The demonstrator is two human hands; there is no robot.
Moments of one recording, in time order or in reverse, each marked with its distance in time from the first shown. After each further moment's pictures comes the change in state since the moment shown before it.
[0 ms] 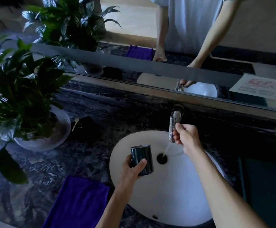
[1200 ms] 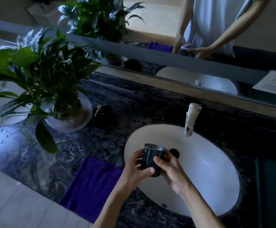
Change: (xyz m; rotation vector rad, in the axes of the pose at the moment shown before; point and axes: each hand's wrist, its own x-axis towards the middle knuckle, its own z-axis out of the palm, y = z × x) left_hand -0.051 -0.006 -0.047 0.308 -0.085 0.207; right_hand -0.126 0.083 0.034 0.237 -0.627 0.155
